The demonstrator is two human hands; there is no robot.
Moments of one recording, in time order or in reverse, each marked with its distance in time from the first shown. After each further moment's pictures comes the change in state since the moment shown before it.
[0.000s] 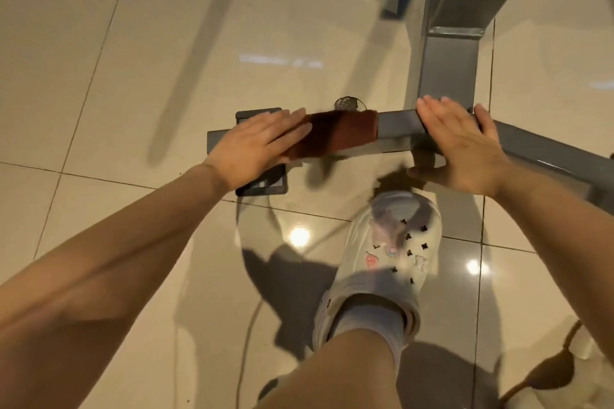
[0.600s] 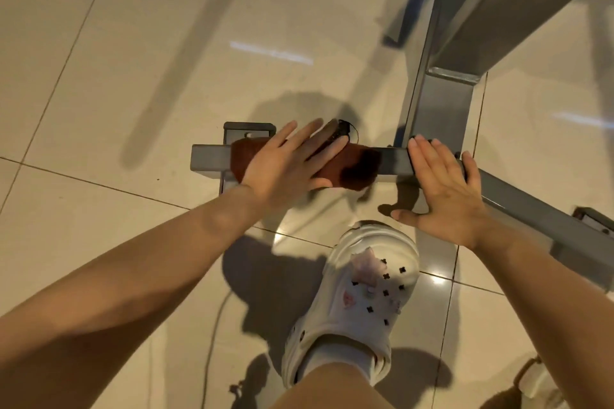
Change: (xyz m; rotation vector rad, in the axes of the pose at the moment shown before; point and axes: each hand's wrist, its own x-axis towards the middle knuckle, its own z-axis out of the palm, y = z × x) left_hand 0.059 0.049 0.005 0.134 -0.006 -0.140; right_hand 0.002 -0.006 -0.005 -0.075 -0.102 0.056
